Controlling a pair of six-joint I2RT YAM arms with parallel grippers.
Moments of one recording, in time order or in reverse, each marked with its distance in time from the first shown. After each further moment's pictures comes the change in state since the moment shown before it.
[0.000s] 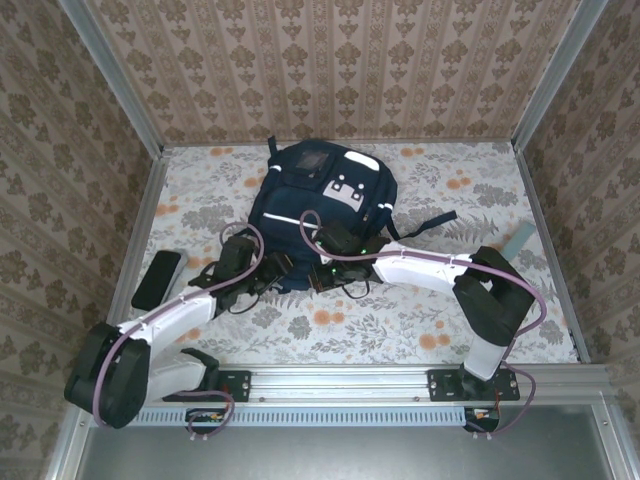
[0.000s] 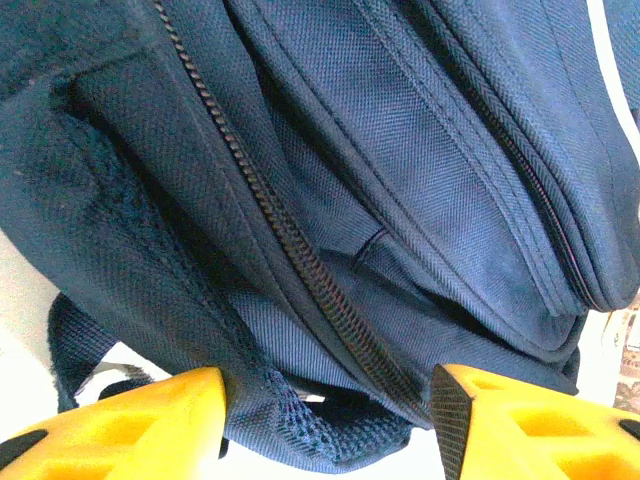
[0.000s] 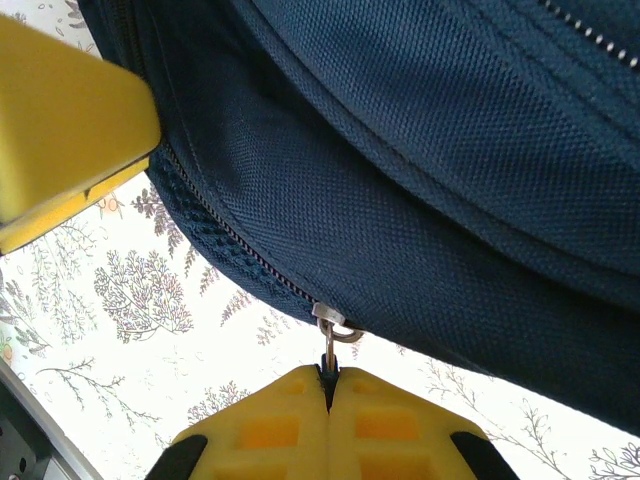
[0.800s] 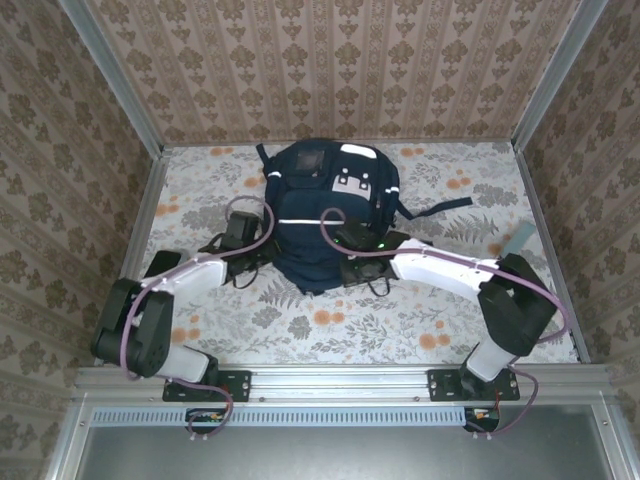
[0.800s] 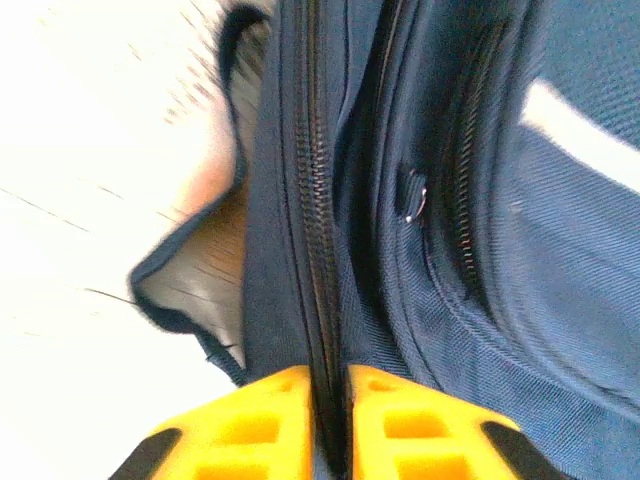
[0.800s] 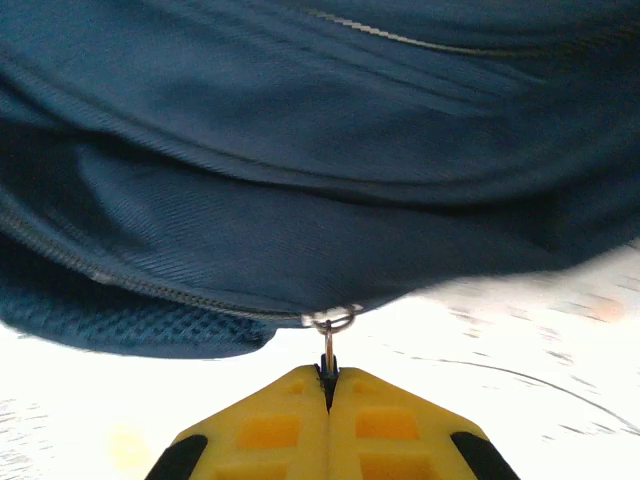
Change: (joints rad) left arm 0.103 0.235 0.225 -0.090 -0.156 0.275; right arm -0.044 -0.094 -0.013 -0.232 0.271 -0.013
